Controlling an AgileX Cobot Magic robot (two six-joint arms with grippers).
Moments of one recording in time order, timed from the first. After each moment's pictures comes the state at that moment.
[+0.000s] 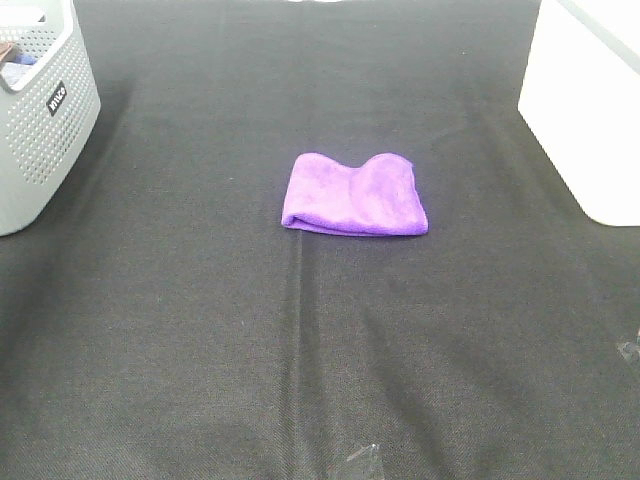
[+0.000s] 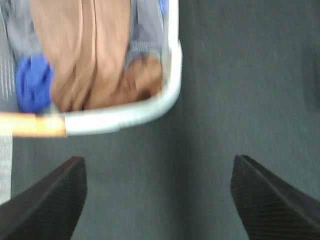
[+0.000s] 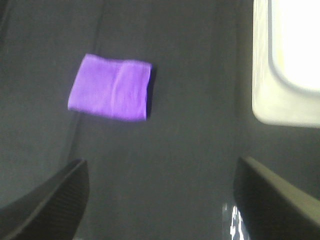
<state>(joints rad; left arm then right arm) 0.24 1.37 -1.49 -0.19 1.21 0.22 0.08 1.22 -1.52 0.13 1.22 -0.01</state>
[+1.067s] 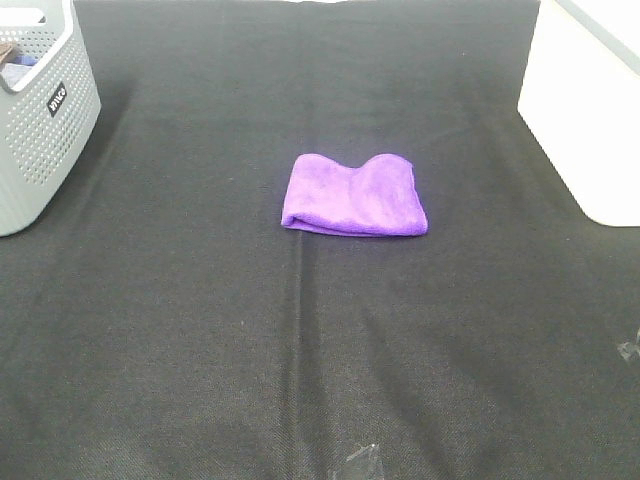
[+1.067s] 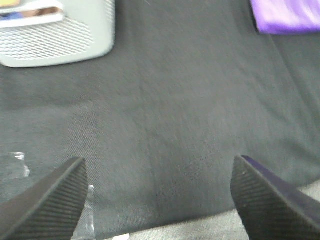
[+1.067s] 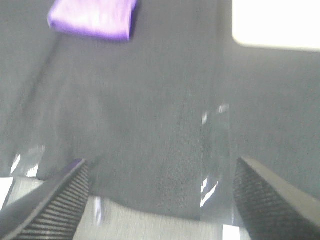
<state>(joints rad) 0.10 0.32 -0.72 -0.22 1.22 0.28 0.08 0.13 -0.68 0.05 1.22 -0.06</state>
